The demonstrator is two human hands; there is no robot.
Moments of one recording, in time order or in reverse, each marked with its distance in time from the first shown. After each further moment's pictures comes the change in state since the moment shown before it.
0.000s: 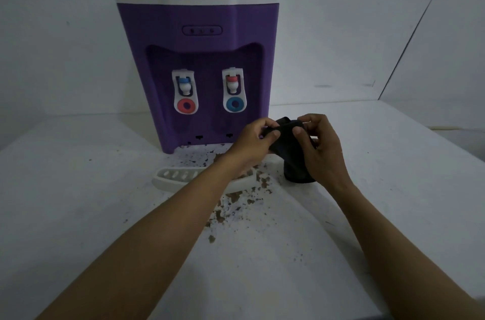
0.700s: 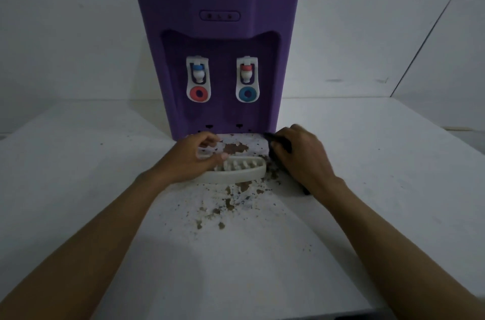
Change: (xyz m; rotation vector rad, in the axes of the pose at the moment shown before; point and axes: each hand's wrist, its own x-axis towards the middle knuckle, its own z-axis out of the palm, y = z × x) left_hand -0.081 -0.029 -0.125 0.643 0.063 -0.006; right_hand -0.013 -0.020 0.037 -0.507 -0.240 -0.153
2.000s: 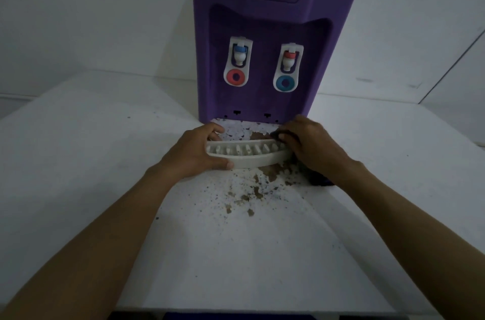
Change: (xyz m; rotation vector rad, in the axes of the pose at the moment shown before) left_hand -0.033 -0.036 -0.015 -0.023 0.055 -0.084; right_hand 0.027 -0.026 0.016 0.002 -0.340 -0.195
